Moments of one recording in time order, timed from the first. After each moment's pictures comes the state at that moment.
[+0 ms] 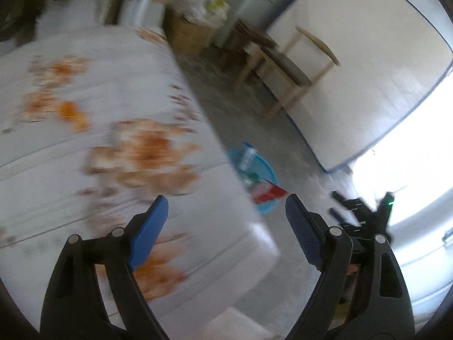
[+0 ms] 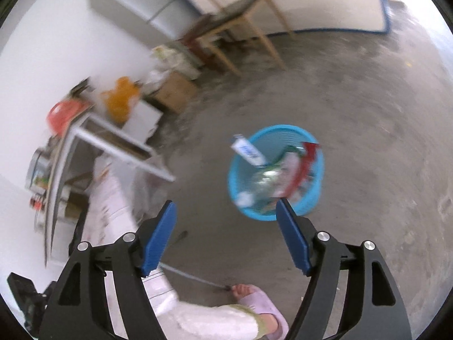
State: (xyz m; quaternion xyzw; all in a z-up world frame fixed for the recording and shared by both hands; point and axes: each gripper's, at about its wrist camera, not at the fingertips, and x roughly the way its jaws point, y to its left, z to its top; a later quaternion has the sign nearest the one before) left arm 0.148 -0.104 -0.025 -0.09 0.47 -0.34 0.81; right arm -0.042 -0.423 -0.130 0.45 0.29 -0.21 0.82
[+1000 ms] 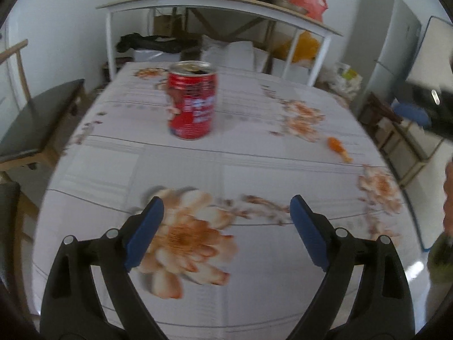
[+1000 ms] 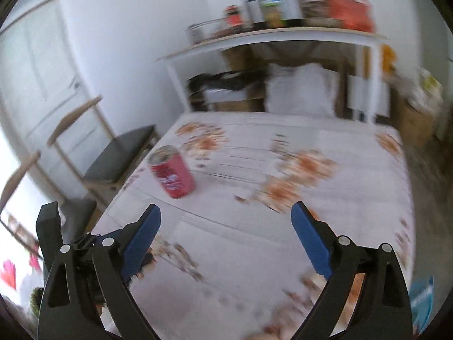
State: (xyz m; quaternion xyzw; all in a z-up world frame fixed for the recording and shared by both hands) left arm 0.126 0.155 -0.053 -0.09 0.38 0.00 0.92; right arm 0.214 0.002 0.031 0.02 0.36 0.28 0.89
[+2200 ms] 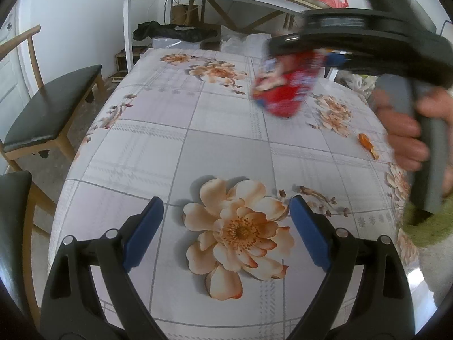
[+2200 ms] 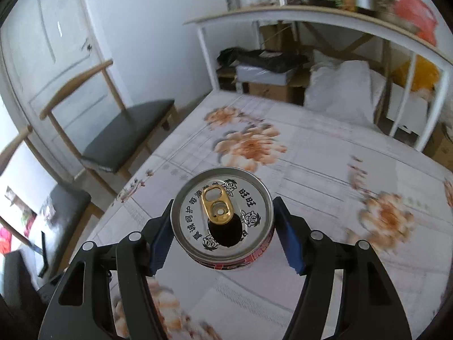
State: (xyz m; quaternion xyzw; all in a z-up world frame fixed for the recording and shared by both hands) left arm 0.119 0.193 -0.066 -0.10 0.40 0.02 0.91; right arm 0.298 0.123 0.001 -0.03 0.39 0.31 0.87
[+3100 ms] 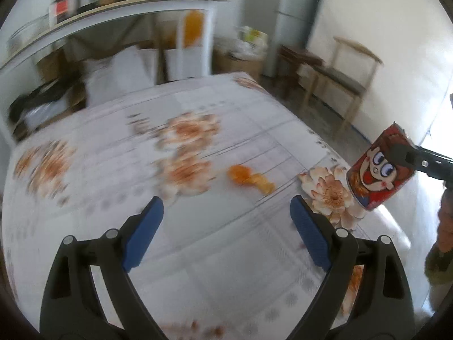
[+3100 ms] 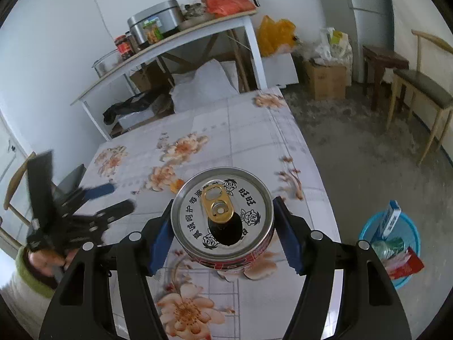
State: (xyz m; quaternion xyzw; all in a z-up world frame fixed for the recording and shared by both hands) left arm 0.246 0.015 -0.030 0.06 0.38 -0.26 0.88; right arm 0.167 -0.166 -0.014 0.14 0.37 0.05 0.92
